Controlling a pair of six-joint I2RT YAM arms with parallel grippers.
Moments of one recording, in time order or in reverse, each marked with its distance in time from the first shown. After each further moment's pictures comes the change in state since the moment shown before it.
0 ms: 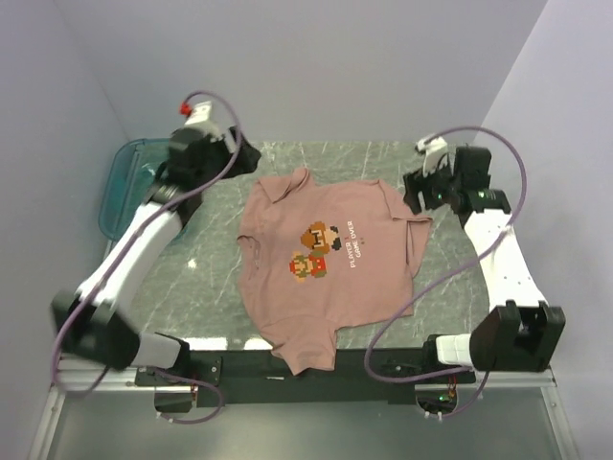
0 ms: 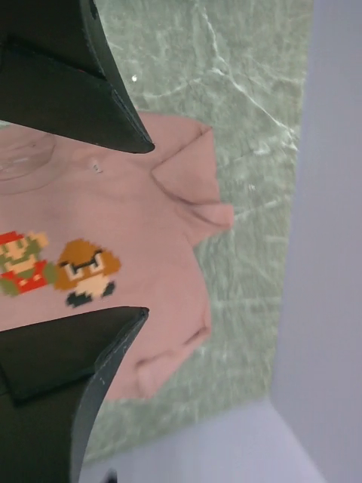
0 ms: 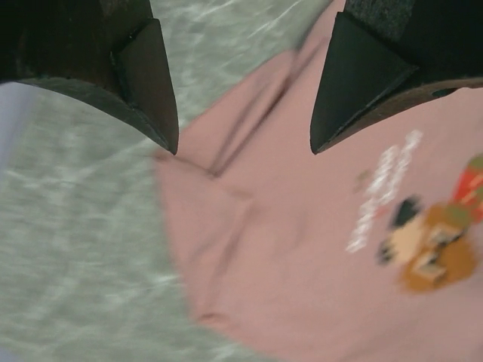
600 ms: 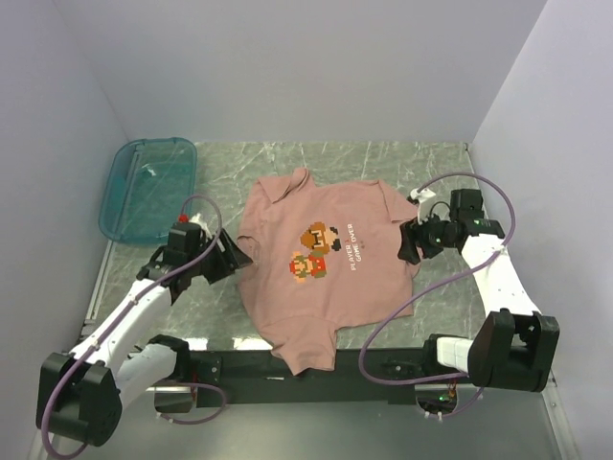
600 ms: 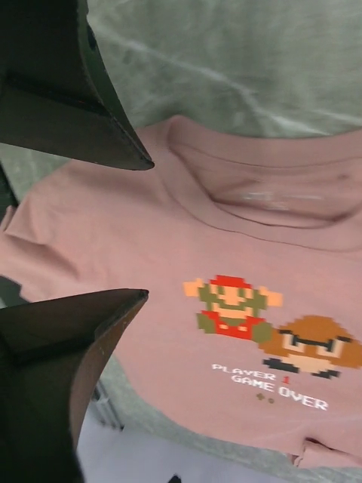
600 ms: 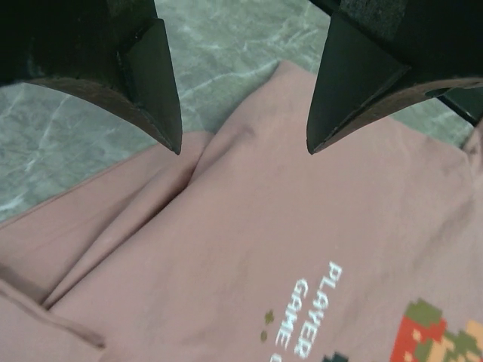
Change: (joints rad) left arm 0.052 -0.464 -0.777 -0.122 0.243 -0.324; right arm -0.079 -0.126 -0.343 -0.161 -0.230 -0.116
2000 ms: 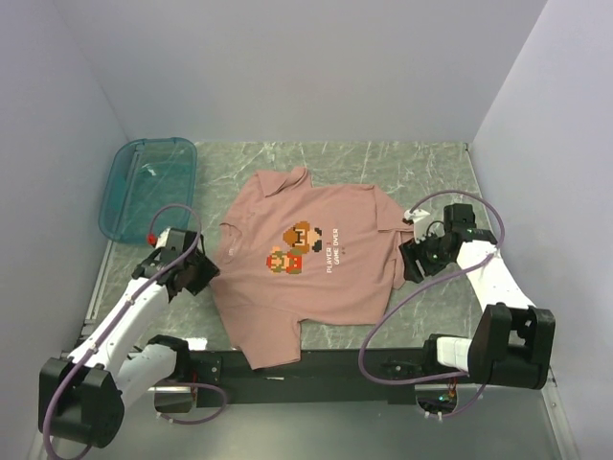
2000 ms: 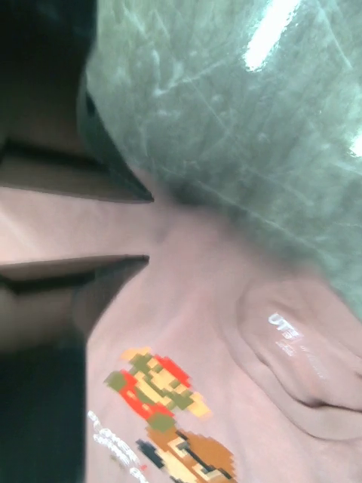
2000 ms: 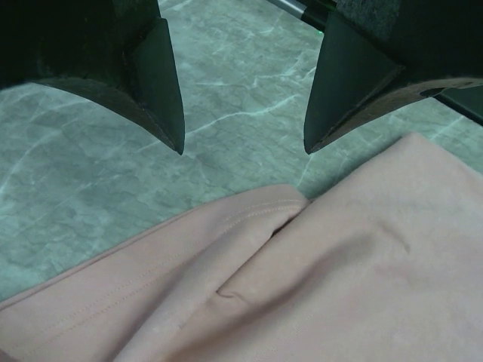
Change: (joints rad) left arm 0.036 -0.027 0.013 -0.290 -0.411 -0.245; right arm 0.000 0.007 -0.128 -0.031 0.153 -0.093
